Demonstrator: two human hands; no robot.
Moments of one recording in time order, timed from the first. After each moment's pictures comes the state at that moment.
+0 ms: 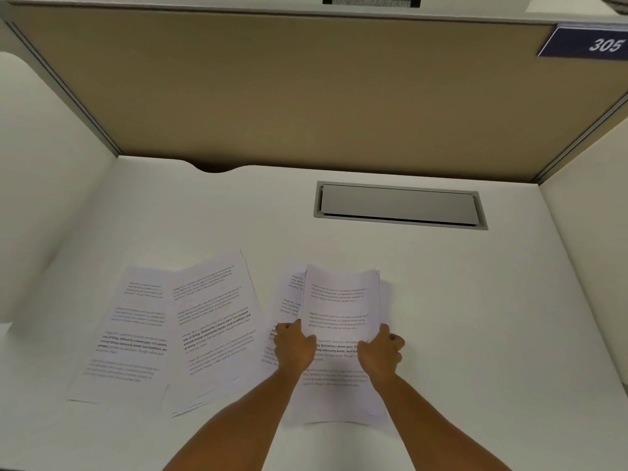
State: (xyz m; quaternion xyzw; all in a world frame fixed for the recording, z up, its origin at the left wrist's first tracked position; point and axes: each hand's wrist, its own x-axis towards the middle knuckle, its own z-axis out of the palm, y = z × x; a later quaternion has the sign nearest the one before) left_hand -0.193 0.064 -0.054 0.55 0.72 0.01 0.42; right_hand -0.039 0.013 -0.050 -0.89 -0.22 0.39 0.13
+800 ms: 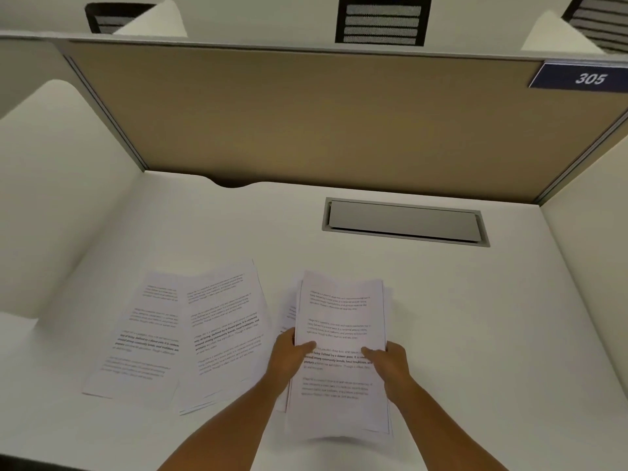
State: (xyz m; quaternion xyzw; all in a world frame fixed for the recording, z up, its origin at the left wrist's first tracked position) left_hand -0.229 0.050 -0.025 0.44 0.61 0.22 0.62; right_hand -0.019 -0.007 -0.027 -0.74 -0.11 0.55 0.36
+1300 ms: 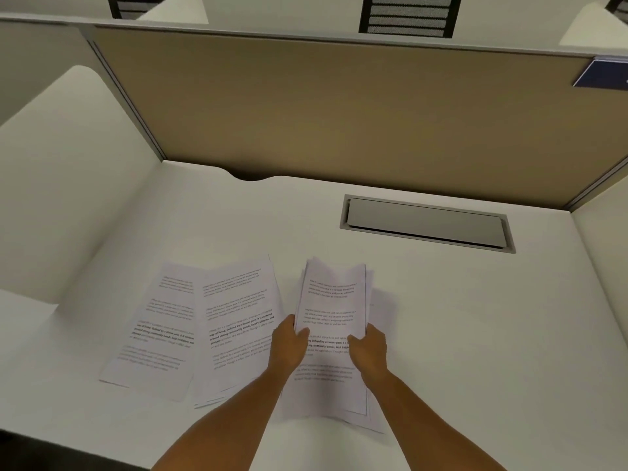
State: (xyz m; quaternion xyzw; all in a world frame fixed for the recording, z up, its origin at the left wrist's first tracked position) left_hand -0.250 0.073 -0.032 0.52 0.69 0.18 0.46; right_hand -0.088 0.040 -0.017 -0.80 -0.27 0.47 0.26
